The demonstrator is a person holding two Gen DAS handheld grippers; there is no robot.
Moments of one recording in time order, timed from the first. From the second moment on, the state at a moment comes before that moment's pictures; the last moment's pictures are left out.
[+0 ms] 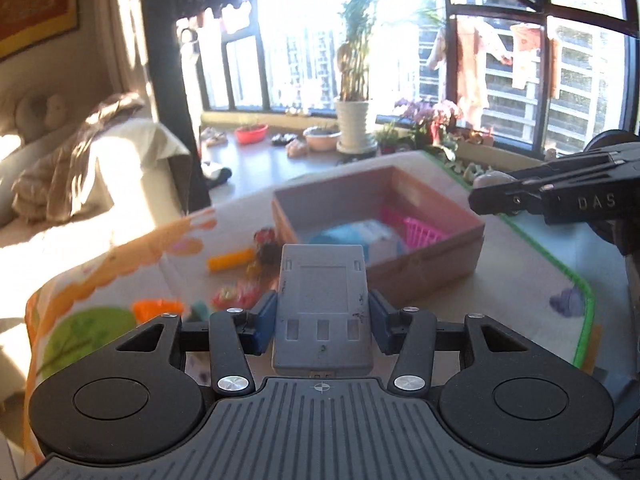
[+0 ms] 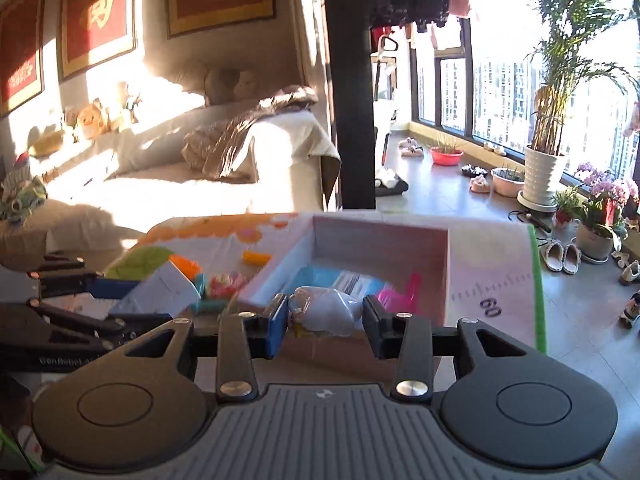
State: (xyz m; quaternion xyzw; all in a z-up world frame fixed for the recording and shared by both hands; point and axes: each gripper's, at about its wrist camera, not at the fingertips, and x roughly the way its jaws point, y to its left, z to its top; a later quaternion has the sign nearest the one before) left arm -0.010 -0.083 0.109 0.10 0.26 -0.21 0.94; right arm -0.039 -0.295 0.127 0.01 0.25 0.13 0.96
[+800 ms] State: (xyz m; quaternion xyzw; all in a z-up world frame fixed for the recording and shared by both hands) left arm 0.021 -0.042 0.031 0.04 0.37 -0.17 0.91; right arm 0.161 -0.290 0.078 0.06 0.36 0.06 0.93
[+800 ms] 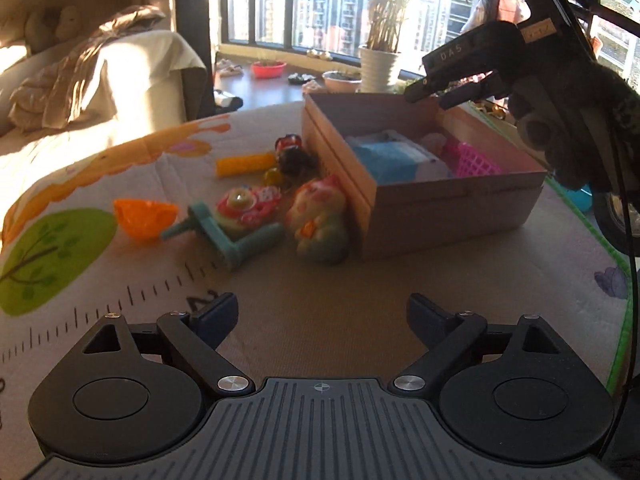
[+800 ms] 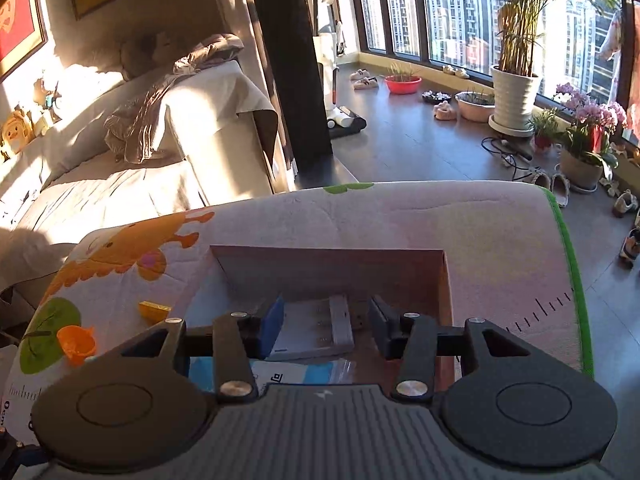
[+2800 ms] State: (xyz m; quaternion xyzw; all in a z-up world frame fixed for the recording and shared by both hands) left arm -0.024 0.007 0.015 0.02 0.37 -0.15 0.92; right arm 0.086 -0.093 0.044 -0.03 0.55 0.24 0.80
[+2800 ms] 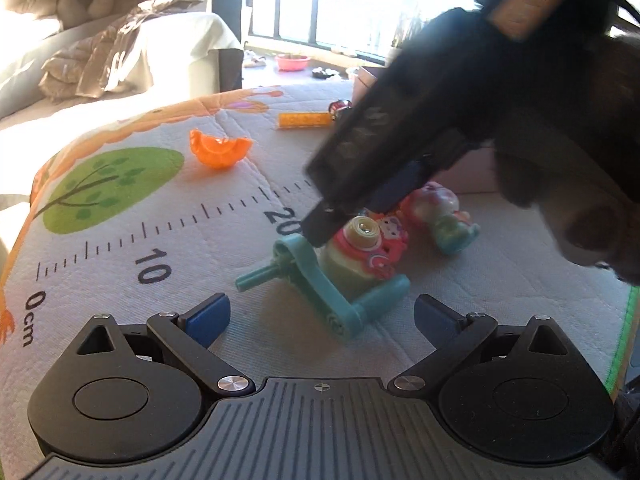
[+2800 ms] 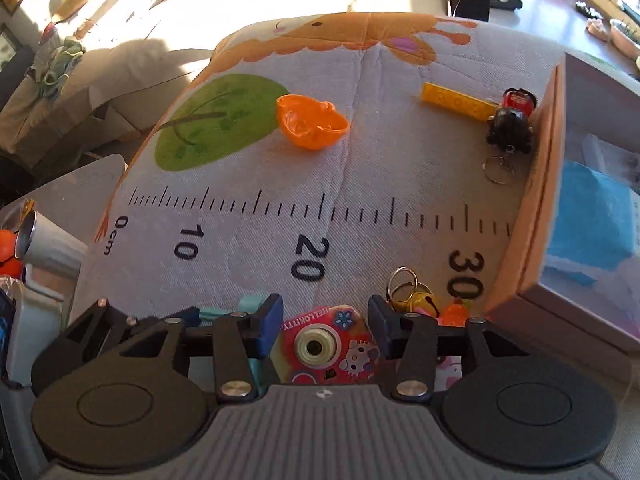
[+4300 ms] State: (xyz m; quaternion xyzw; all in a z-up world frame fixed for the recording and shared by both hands) left arm -0.013 0.001 0.027 0.04 0.39 -0.12 0.91; right arm -0.041 -0.233 0.034 0.01 0.32 0.15 0.93
